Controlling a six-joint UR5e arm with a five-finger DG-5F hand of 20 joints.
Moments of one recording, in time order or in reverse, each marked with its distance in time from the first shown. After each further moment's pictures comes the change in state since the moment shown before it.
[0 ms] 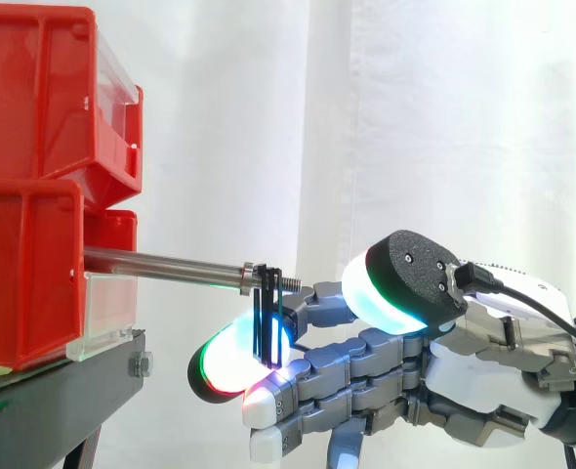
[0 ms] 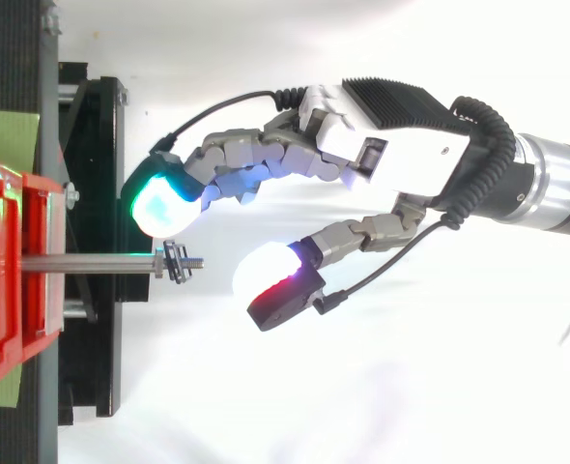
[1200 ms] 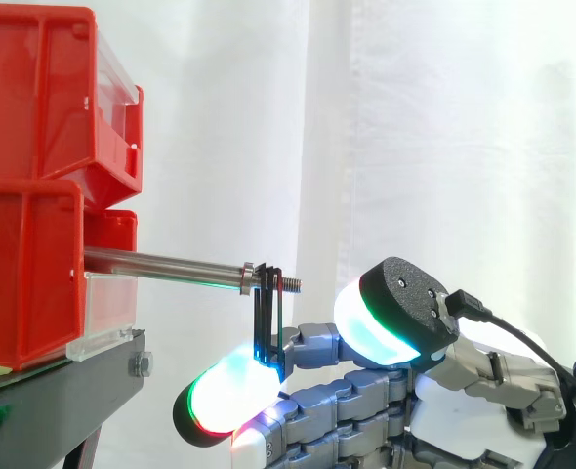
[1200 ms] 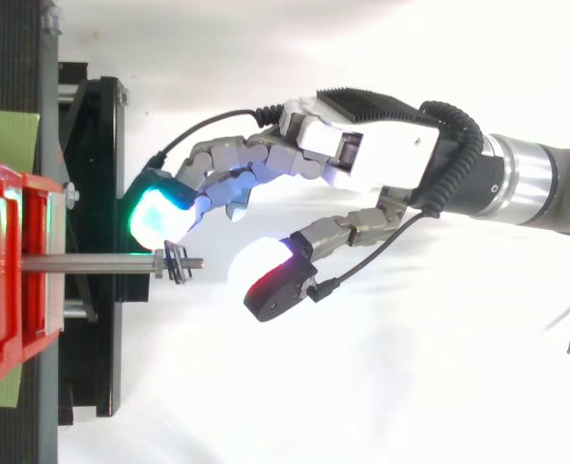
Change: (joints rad) arm -0.009 -0.064 0.040 0.022 -0.021 0.162
